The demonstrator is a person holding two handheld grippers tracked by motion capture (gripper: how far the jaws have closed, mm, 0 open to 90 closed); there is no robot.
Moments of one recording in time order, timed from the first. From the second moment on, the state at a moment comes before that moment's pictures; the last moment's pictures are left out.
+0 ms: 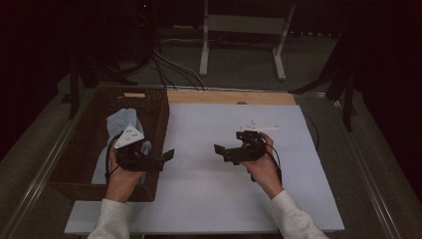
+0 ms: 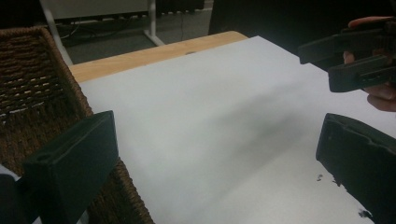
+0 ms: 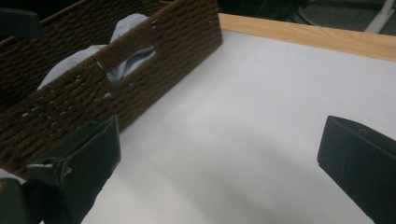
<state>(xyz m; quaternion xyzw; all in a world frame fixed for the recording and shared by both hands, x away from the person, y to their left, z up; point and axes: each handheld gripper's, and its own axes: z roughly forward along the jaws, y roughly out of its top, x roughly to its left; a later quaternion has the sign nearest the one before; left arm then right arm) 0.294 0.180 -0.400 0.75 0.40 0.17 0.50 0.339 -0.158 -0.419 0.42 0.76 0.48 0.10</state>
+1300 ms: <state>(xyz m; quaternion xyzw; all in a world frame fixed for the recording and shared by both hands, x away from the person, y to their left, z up) 0.286 0.192 -0.400 0.75 0.40 0.18 0.50 0.284 -0.268 -0.434 0.46 0.70 0.51 0.18</state>
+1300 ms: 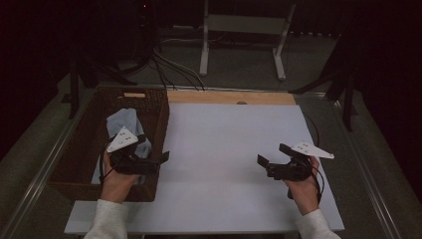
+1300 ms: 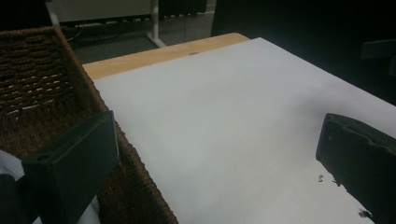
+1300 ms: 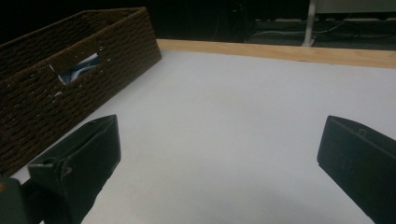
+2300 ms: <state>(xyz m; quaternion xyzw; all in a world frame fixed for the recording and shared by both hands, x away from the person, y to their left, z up) 0.285 0.195 -0.400 0.74 0.40 0.18 0.51 0.267 -0.295 -0.444 0.48 0.68 0.52 0.21</state>
